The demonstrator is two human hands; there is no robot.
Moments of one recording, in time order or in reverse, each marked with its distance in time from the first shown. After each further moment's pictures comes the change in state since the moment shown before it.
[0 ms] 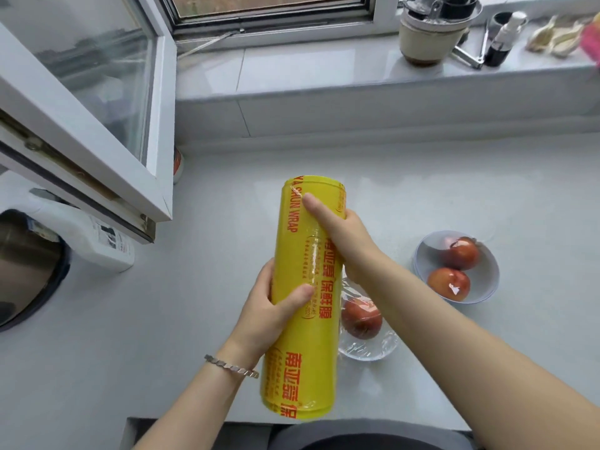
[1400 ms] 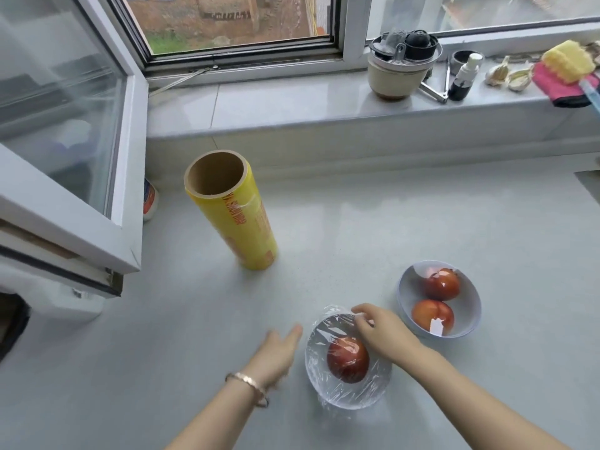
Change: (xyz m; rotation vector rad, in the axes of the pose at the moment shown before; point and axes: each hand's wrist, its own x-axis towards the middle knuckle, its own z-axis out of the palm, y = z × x) left_hand 0.061 -0.041 0.021 0.522 0.035 -0.529; right_hand 0.005 0.083 -0.103 -0.978 0.044 0.052
